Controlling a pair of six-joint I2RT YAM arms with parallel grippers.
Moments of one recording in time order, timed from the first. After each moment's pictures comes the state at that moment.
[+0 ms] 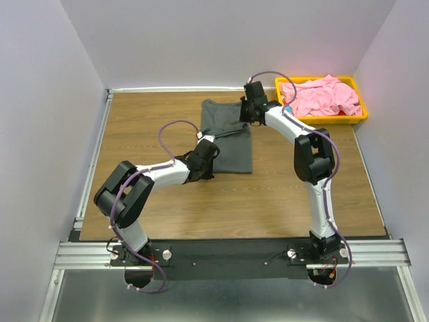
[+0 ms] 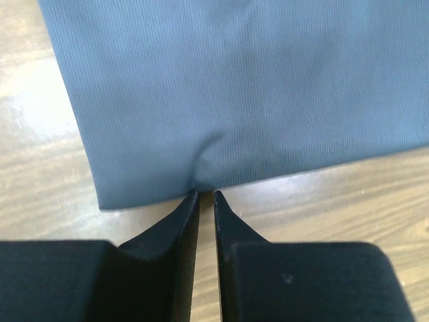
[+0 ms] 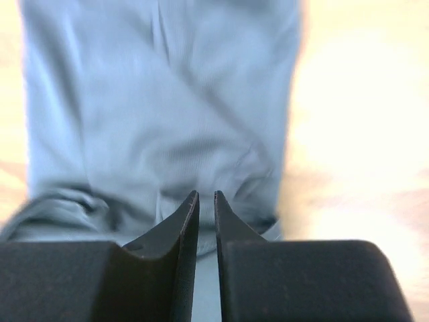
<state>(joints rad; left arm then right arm) -0.67 1.70 0.91 -0.13 -0.15 -0.49 0.43 2.28 1.87 -0.39 0.07 0.38</state>
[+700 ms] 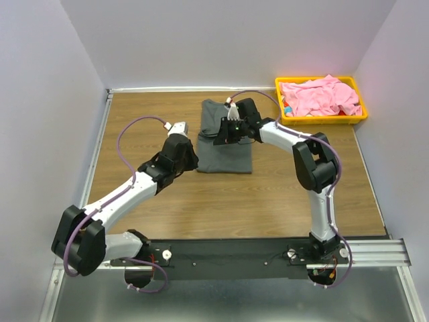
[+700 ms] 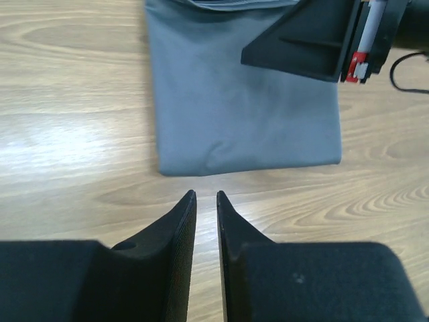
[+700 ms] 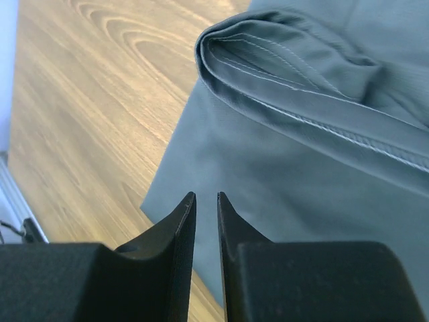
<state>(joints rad) -0.59 1.25 0.80 -0.17 -0.15 -0.58 0.51 2.13 1.57 -0.18 -0.49 0.39</state>
